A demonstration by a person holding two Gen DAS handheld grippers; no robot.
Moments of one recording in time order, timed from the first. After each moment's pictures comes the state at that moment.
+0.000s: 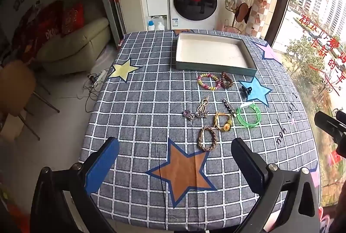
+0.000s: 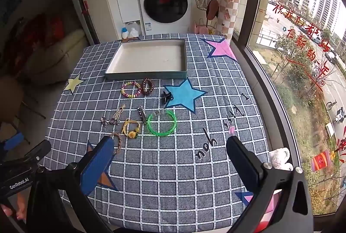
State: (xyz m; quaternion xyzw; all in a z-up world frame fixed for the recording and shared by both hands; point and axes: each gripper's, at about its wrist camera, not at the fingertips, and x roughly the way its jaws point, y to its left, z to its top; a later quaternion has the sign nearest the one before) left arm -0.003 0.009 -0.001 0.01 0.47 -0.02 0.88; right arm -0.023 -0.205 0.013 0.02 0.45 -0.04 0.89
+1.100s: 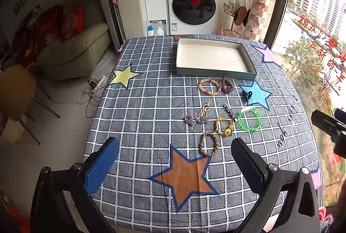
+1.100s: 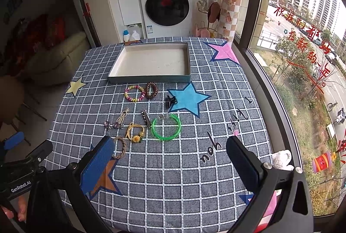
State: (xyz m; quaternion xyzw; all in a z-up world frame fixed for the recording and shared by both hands) left arm 0.002 0.010 0.002 0.02 0.46 -0.02 0.89; right arm -0.019 -0.195 0.016 0.02 0.44 -0.04 0.90
